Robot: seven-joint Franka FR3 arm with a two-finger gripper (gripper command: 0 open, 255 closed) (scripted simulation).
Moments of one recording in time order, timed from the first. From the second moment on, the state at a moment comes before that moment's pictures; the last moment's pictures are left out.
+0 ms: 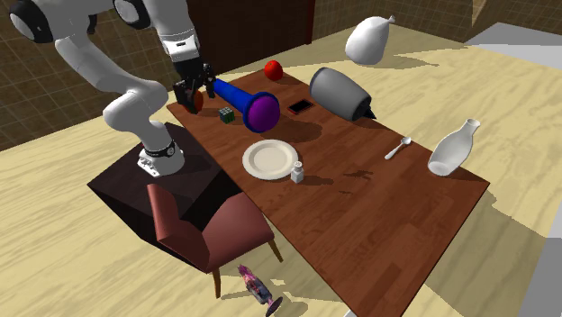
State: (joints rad) arm 0.02 -0.80 -0.02 -2.41 -0.01 1.70 -0.03
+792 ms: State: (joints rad) arm 0.05 -0.44 0.03 -2.35 0.01 1.97 0.02
